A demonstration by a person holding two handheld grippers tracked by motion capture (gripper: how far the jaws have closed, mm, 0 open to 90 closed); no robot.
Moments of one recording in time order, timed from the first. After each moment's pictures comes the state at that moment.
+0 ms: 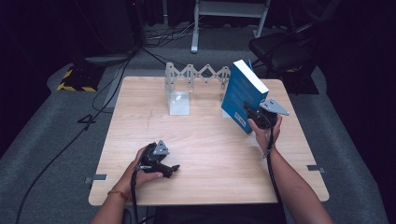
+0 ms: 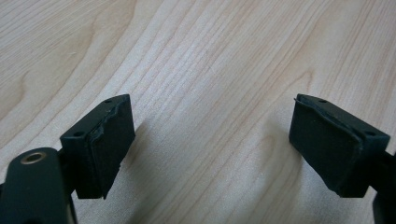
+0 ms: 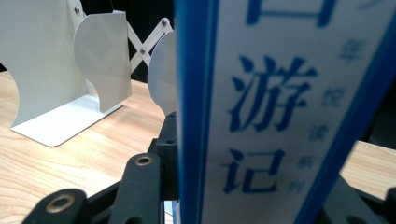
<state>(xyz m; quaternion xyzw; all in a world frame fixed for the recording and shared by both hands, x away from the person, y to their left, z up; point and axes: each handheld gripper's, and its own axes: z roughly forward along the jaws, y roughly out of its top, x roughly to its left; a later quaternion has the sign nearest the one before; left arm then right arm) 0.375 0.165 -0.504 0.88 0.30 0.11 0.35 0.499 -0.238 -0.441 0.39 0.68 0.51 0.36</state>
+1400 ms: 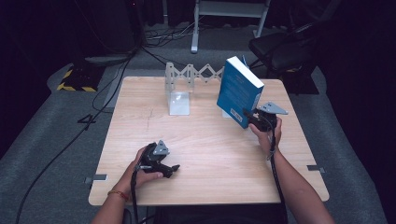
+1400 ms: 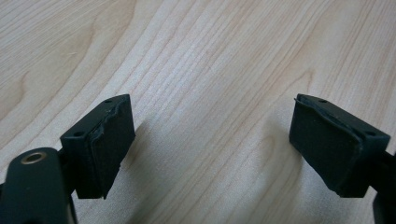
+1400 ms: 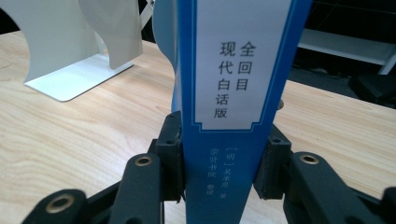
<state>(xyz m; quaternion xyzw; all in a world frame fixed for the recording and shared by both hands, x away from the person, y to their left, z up) 0.375 0.165 -0.504 0.88 0.30 0.11 0.35 0.505 -0.246 -0.459 0.39 0.72 0.48 0.31</state>
